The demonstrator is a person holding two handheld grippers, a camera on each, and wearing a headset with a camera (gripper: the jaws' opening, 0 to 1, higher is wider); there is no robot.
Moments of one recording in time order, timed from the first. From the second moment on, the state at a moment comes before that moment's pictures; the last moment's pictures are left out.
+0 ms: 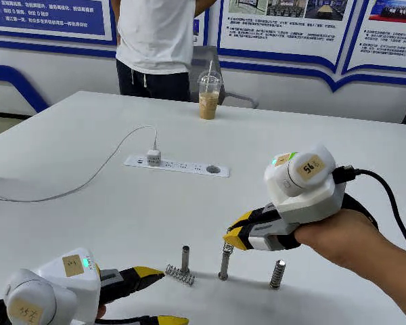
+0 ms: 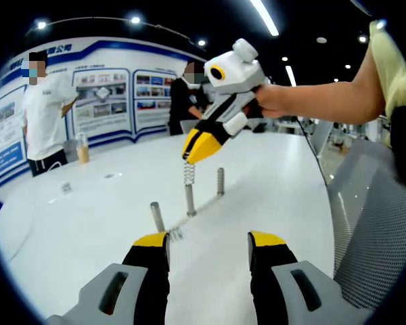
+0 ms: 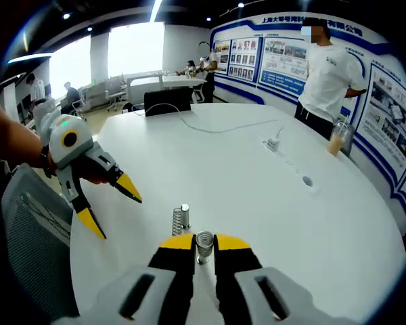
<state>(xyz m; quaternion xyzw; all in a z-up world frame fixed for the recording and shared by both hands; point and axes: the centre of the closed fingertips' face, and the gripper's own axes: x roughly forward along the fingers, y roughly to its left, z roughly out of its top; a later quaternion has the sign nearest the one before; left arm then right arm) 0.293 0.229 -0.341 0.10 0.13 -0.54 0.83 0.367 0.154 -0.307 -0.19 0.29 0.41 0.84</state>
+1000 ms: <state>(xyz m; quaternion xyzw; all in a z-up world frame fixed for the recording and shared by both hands) 0.294 0.231 -0.343 0.09 0.13 -0.53 0.83 0.369 0.156 -0.357 -0.19 0.33 0.40 0.83</state>
